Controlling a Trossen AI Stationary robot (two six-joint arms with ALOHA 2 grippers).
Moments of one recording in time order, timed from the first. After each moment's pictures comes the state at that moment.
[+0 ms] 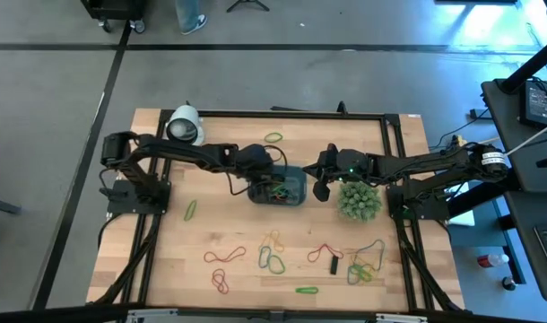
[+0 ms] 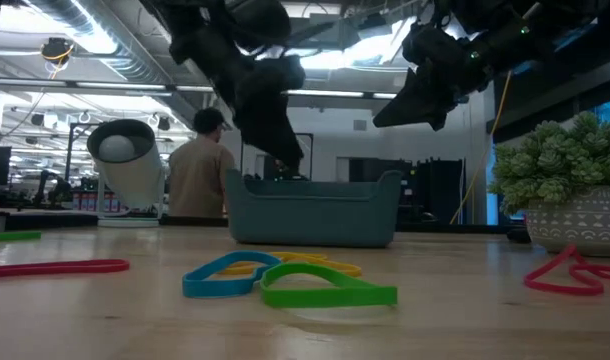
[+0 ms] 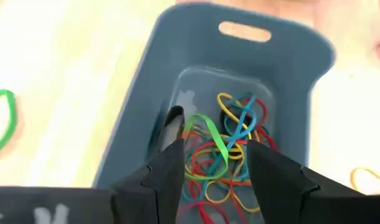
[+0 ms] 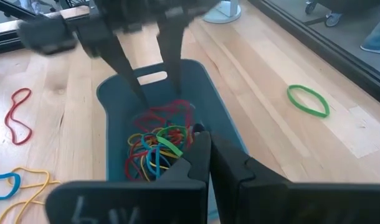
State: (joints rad) left arm 0.15 1.63 1.03 -0.23 0.02 -0.08; right arm -0.08 1.24 0.61 0.15 0.17 0.20
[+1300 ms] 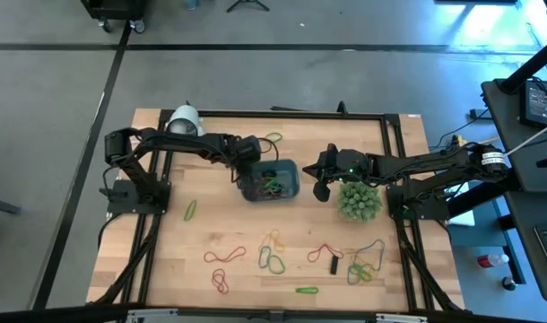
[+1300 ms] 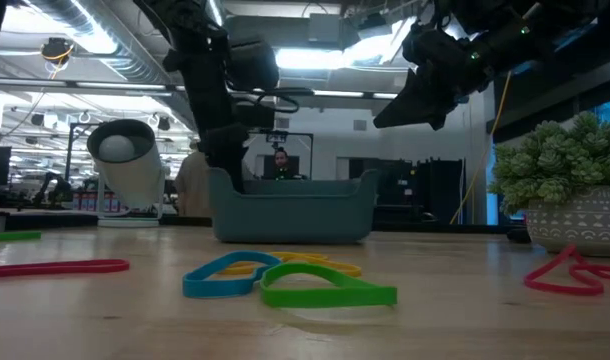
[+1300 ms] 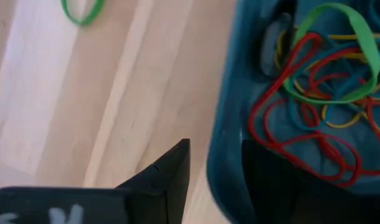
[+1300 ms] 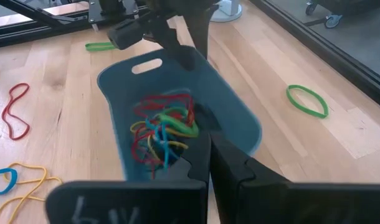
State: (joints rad) left arm 0.28 1.65 1.03 -0.56 -0.13 -0.01; right arm -0.08 1.24 0.61 0.15 0.17 0.18
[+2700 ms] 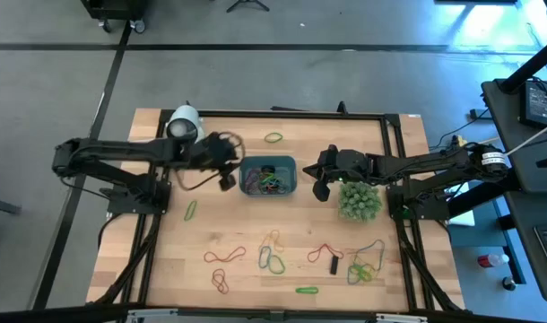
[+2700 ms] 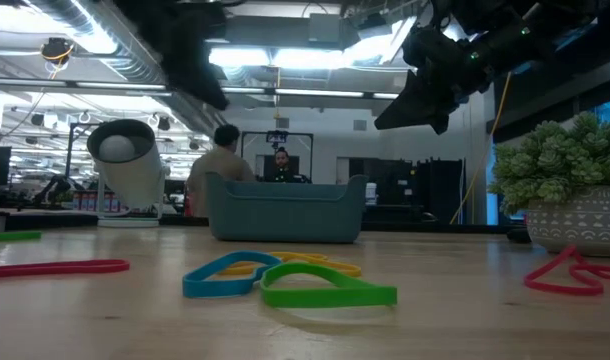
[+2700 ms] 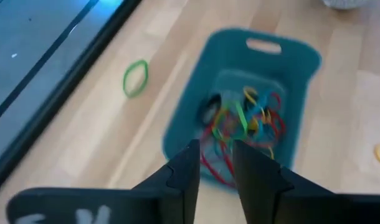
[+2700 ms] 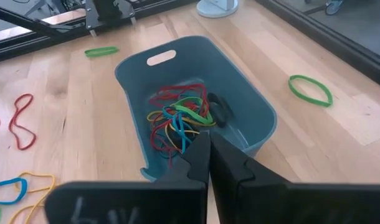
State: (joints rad) left arm 0.13 1.13 0.88 -0.53 -0.26 -0.18; right arm -0.08 1.24 0.61 0.14 0.17 0.26
